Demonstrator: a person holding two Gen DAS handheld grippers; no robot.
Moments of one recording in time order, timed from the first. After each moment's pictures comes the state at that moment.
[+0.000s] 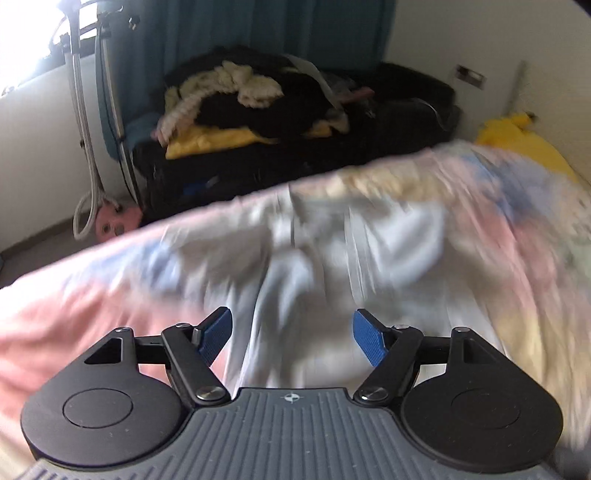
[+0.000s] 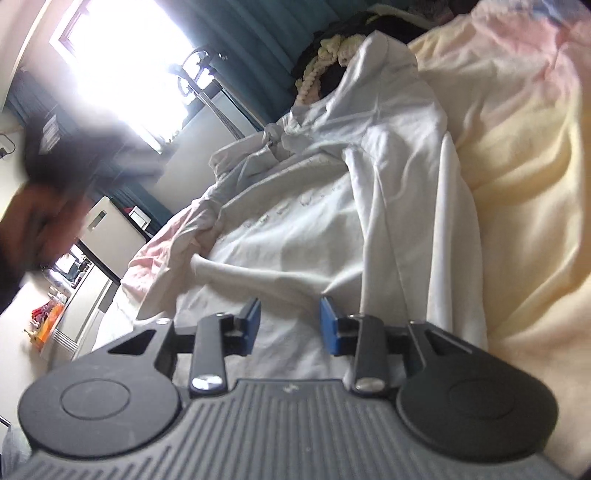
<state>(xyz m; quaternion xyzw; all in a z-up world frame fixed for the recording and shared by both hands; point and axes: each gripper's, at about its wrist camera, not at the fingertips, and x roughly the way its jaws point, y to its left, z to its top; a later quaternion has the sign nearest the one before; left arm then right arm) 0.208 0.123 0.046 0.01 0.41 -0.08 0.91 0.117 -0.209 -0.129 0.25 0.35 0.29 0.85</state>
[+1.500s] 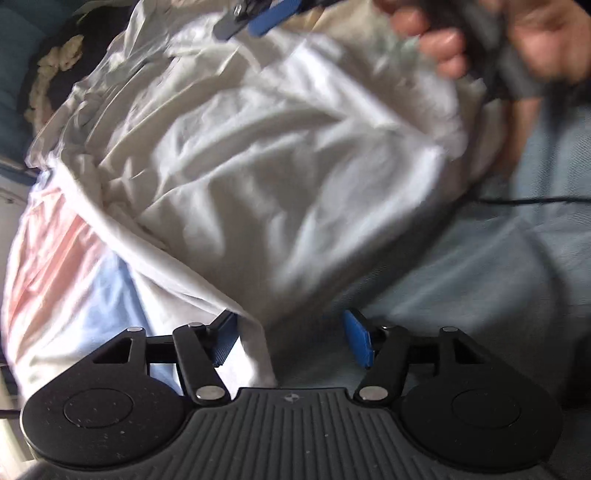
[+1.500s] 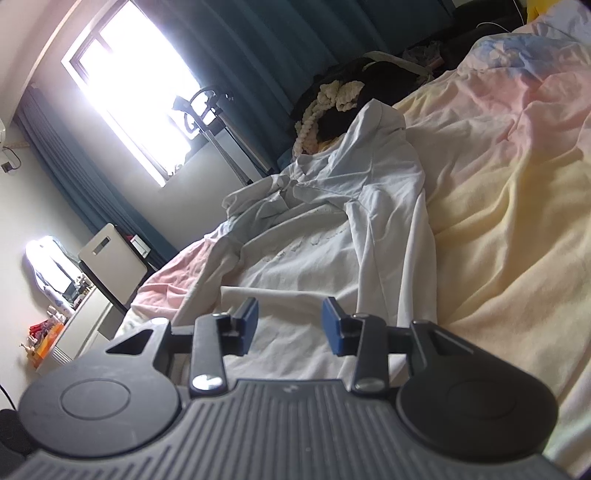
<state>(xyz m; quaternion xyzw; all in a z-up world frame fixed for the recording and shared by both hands) -0.077 -0.038 -0.024 0.32 0.54 -0.20 0.75 0.061 -0.239 -0.085 0.26 0.30 0.26 0.88</state>
